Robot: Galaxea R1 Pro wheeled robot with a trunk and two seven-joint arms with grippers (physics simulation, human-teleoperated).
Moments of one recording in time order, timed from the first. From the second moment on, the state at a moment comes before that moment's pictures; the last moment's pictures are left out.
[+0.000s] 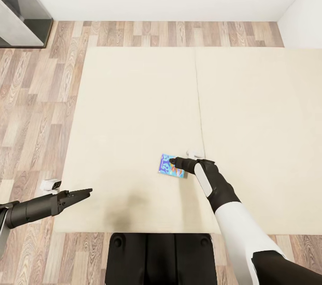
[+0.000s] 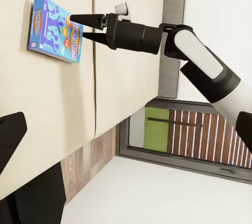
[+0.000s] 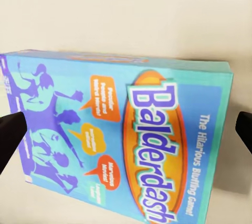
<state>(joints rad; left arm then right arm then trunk) -0.34 0.28 0.42 -1.49 0.10 0.95 -1.57 -0.87 0.17 0.01 -0.82 -0.27 0.62 0.01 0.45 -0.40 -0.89</state>
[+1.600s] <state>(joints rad) -0.34 0.28 0.42 -1.49 0.10 0.95 -1.57 -0.87 0.17 0.01 -0.79 -0.27 0.62 0.01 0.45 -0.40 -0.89</state>
